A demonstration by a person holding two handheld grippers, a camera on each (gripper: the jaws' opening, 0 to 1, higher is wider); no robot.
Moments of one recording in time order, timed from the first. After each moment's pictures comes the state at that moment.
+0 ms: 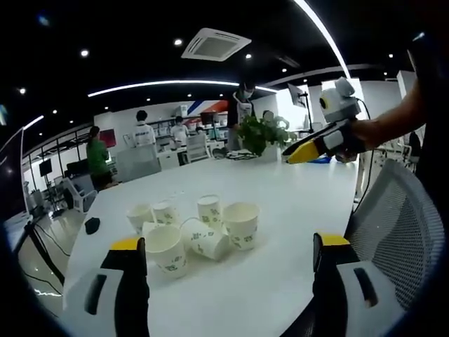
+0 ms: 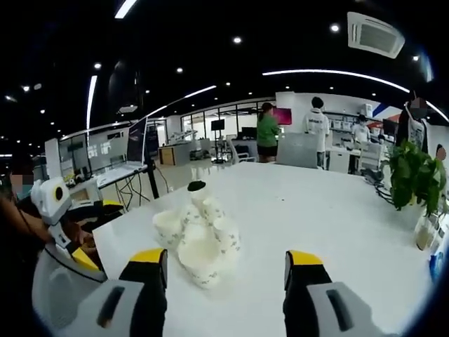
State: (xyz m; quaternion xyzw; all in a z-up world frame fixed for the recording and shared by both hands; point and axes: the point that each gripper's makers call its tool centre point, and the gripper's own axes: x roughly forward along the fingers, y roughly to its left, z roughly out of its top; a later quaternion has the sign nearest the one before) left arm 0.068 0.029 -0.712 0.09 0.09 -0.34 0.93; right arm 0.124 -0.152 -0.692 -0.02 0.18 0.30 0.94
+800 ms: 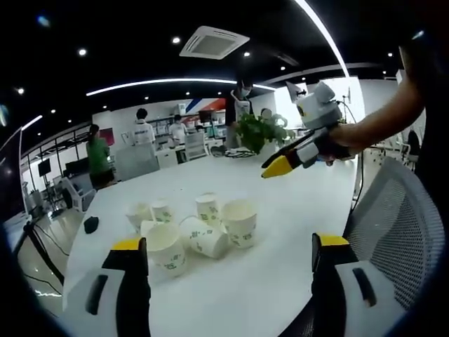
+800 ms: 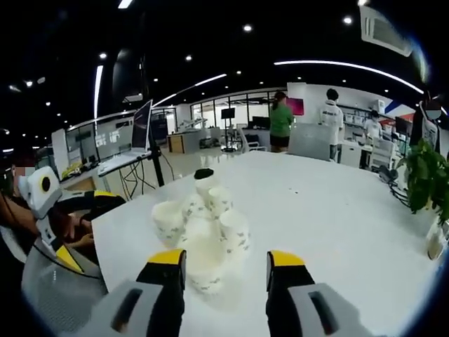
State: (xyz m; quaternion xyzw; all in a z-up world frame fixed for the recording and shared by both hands) left arm 0.067 0.028 -0.713 0.09 0.09 -0.34 0.93; right arm 0.152 -0.124 -0.719 -0.04 0.21 0.33 0.92
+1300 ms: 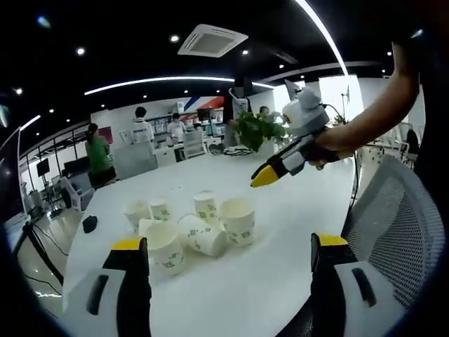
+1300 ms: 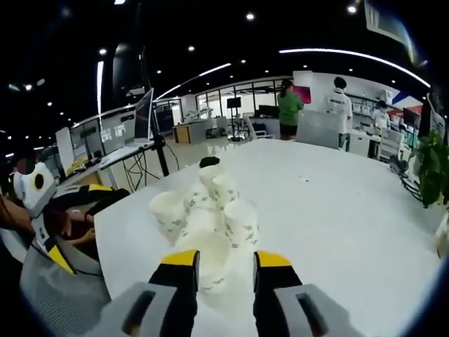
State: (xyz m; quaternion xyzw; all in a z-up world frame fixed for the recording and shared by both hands) left arm 0.066 0.026 -0.716 0.10 0.10 -0.34 0.93; right arm 0.166 -0.109 -0.742 -0.03 0.25 0.35 0.90
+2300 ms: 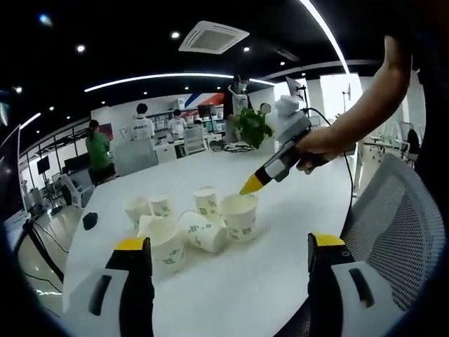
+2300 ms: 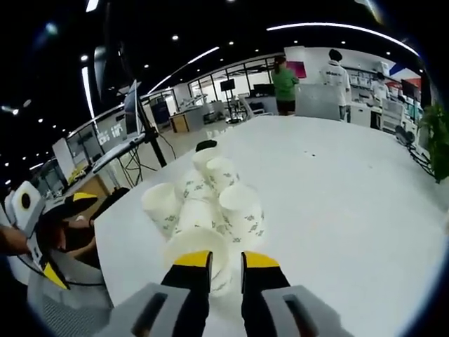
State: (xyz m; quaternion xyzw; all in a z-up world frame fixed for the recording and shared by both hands) left arm 0.067 0.029 -0.720 0.10 0.11 -0.34 0.93; right arm 0.187 -0.095 -0.773 0.01 0.31 0.35 0.88
